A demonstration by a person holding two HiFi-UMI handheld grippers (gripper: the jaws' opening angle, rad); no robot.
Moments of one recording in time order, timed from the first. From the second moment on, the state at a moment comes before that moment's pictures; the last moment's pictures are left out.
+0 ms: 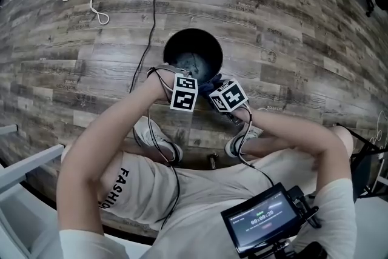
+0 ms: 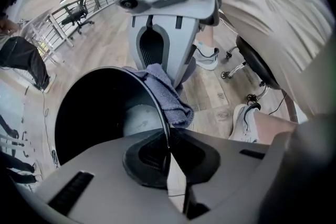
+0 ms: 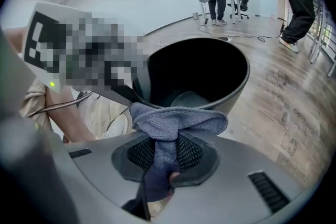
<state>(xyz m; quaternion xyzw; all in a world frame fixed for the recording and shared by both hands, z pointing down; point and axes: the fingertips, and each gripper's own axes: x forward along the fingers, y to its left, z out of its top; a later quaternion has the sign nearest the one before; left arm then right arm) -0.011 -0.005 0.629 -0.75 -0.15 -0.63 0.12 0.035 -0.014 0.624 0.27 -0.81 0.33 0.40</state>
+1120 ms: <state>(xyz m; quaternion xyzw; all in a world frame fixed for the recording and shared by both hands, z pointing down) -0.008 -0.008 0.629 -0.76 -0.12 -0.63 0.10 0.030 -0.013 0.803 0.32 -0.76 0.38 0.41</state>
